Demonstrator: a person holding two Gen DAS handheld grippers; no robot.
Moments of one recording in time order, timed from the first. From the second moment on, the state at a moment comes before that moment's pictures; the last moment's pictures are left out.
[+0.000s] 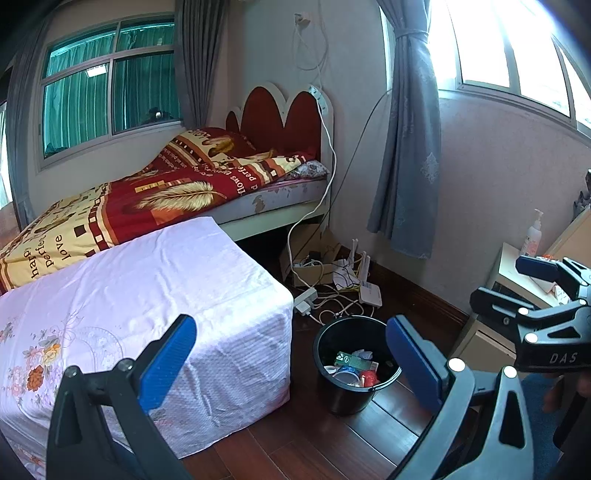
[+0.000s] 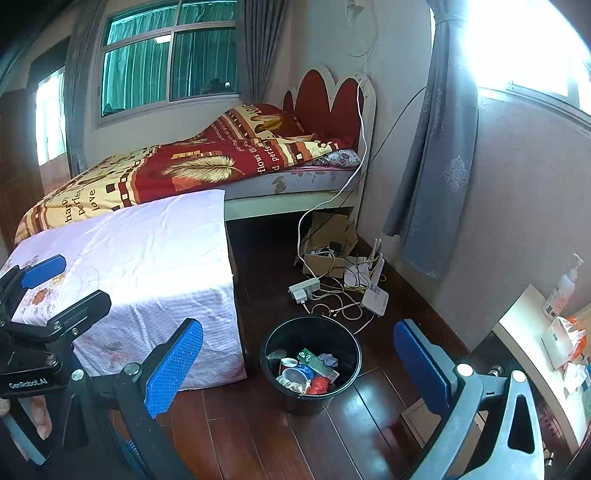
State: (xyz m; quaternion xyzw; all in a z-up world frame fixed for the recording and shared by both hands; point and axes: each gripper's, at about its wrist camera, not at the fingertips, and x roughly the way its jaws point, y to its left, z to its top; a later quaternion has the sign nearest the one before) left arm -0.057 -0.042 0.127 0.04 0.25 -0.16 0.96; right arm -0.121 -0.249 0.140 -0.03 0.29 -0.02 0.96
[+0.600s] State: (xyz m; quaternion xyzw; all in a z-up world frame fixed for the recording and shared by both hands) left arm -0.057 -0.042 0.126 0.04 0.25 -0.16 0.95; right arm -0.121 -0.250 0.140 -0.02 0.29 -0.02 0.96
